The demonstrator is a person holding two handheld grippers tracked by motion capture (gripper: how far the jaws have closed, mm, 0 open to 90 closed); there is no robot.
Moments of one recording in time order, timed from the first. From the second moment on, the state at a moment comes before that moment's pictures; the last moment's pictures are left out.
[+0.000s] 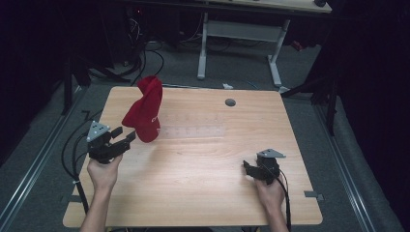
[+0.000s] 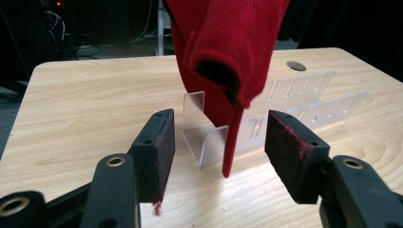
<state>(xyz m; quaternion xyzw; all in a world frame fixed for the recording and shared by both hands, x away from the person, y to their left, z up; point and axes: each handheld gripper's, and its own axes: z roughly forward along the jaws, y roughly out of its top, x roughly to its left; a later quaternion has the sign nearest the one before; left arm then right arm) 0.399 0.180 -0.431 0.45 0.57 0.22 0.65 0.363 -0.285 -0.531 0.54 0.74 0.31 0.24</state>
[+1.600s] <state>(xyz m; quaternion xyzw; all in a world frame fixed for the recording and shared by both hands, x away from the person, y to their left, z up) 0.373 0.149 -0.498 0.51 0.57 0.17 0.62 0.363 -0.286 -0.531 0.54 0.74 0.31 0.24</state>
